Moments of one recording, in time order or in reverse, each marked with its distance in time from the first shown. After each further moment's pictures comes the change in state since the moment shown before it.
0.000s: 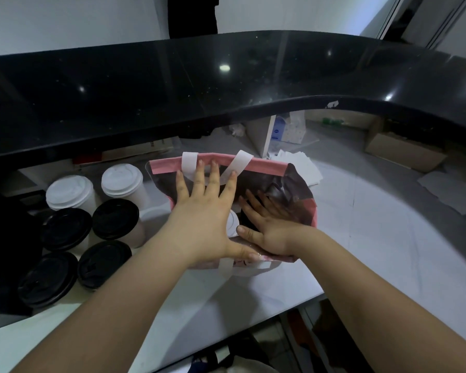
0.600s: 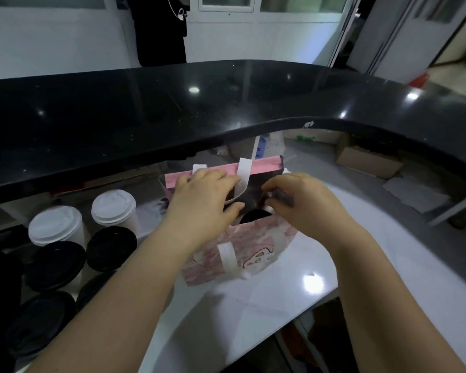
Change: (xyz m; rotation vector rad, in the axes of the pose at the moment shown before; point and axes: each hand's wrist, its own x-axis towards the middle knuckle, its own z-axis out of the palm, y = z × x) left_hand 0.014 -0.029 -0.041 -0.249 0.376 0.121; right_hand -0.064 -0.045 -0.089 0.041 0.727 0.080
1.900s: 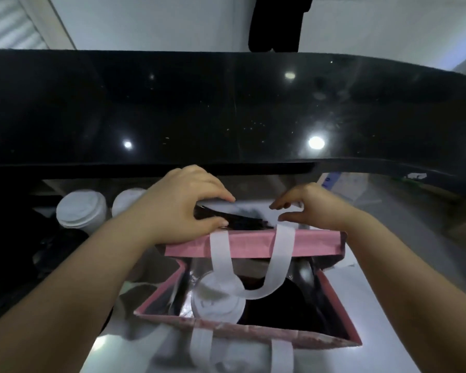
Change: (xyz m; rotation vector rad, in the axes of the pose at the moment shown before) left_hand 0.061 -0.085 0.004 -0.116 -0.116 -0.141; right_hand 0.205 0.113 0.104 0.135 -0.606 -0.462
